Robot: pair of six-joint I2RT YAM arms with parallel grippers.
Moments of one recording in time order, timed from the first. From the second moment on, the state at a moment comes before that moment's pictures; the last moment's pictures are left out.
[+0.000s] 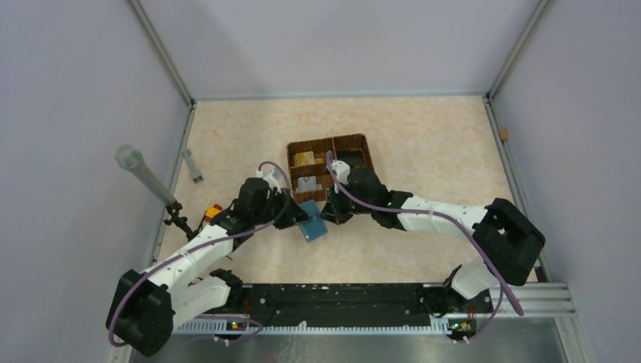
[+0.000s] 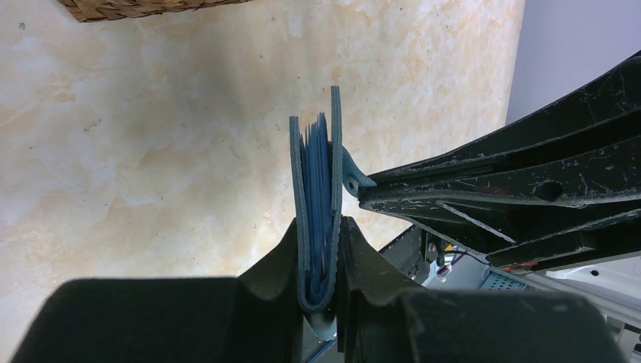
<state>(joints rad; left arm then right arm) -0.49 1.01 0.50 -0.14 0.39 -0.85 0.90 1.50 0.84 0.10 -0.27 0.40</state>
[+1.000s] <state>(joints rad) -0.49 1.04 0.50 -0.11 0.41 -0.88 0.89 1.52 0.81 0.17 -0.33 0.42</state>
